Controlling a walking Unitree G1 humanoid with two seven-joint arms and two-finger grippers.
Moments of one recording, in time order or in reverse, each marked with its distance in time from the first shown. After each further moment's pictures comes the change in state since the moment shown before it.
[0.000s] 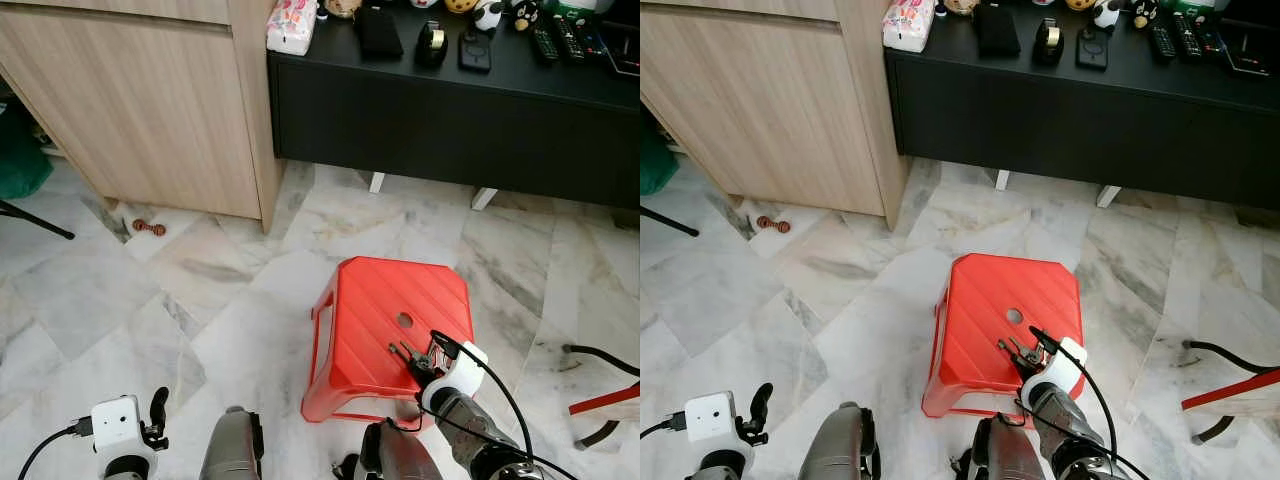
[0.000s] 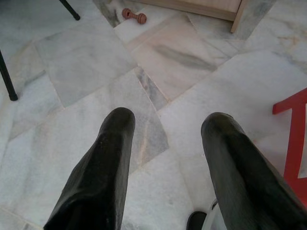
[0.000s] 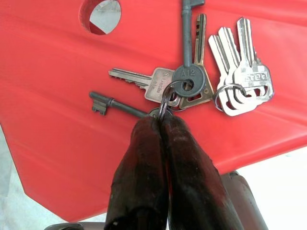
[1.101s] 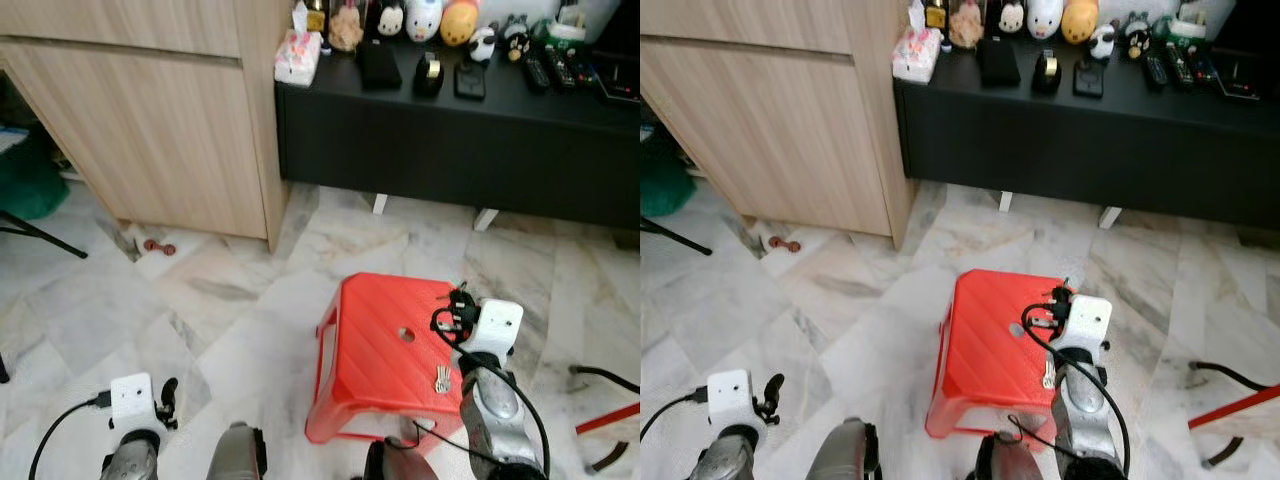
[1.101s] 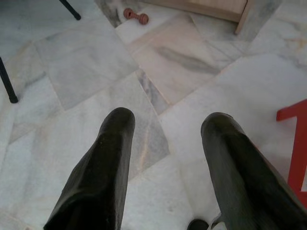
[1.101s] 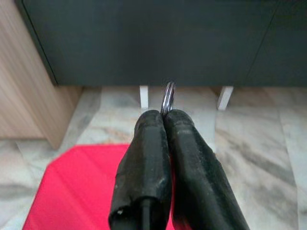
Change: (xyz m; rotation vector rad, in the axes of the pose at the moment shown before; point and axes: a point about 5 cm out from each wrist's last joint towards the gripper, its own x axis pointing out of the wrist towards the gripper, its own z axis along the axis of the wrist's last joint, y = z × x) left arm 0.037 -0.013 0.000 0.019 0.117 0.000; right arm -0.037 0.022 0.067 -0.529 -0.668 0.024
